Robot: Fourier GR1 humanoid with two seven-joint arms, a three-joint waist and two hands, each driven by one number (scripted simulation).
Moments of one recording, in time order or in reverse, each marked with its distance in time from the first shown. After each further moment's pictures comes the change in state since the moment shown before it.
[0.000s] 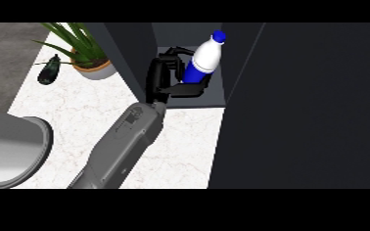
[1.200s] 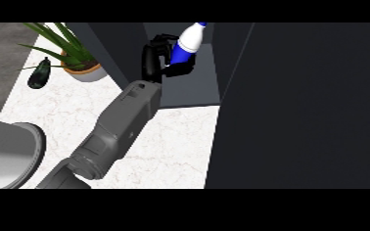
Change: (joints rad) left arm -0.327 0.000 0.065 0.615 0.108 0.140 -0.232; right arm 0.105 -0.057 -0.073 -0.001 -0.056 0.072 -0.141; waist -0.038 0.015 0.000
